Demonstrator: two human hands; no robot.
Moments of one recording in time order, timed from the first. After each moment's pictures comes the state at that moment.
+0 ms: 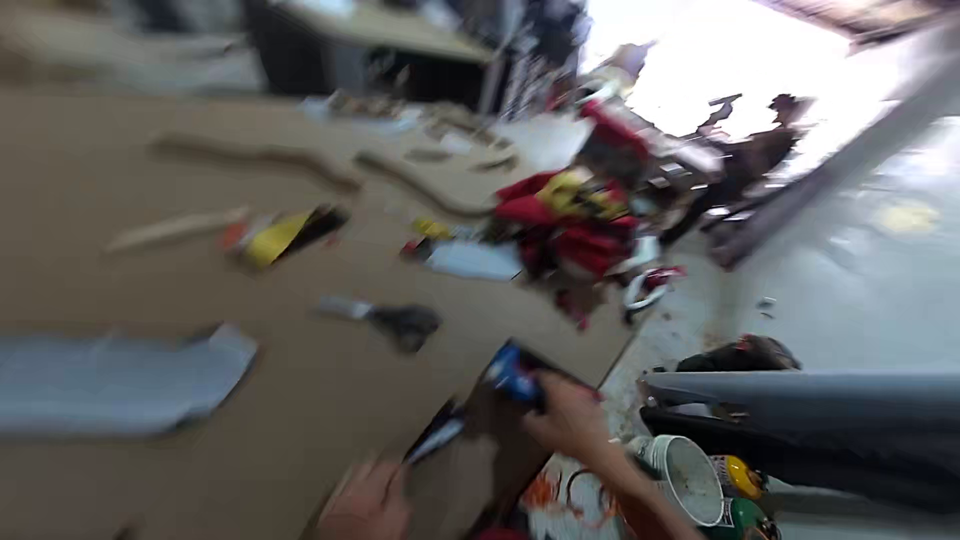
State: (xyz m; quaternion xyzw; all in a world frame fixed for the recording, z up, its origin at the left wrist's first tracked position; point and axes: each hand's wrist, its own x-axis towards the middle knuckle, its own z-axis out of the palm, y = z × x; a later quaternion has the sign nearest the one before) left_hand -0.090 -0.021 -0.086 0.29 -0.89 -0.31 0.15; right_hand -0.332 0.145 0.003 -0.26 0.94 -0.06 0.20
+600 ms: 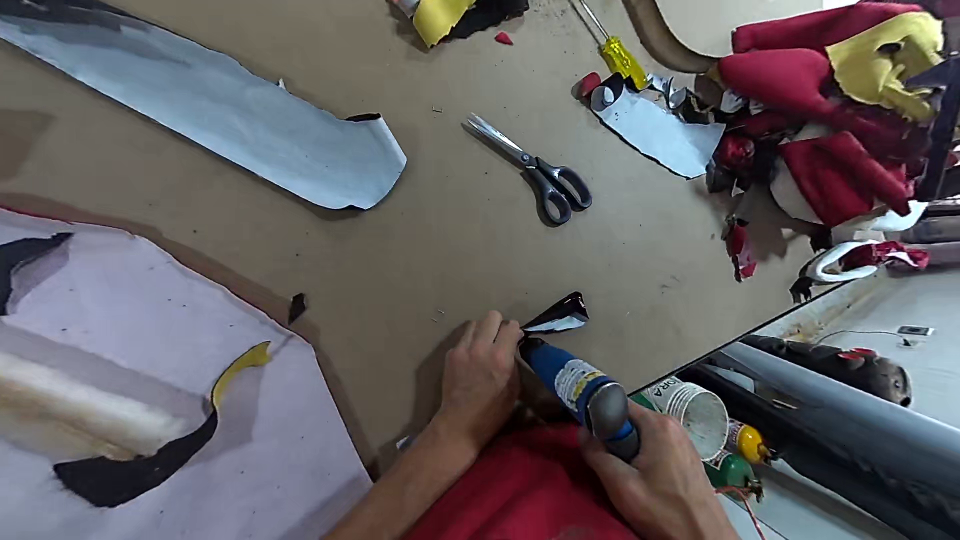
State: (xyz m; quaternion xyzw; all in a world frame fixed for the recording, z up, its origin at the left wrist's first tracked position) left_hand -0.095 -0.019 -0.106 0.34 -0.88 -0.29 0.17; right_hand -0.207 0.122 0.026 -0.36 0.88 -0.10 0.29
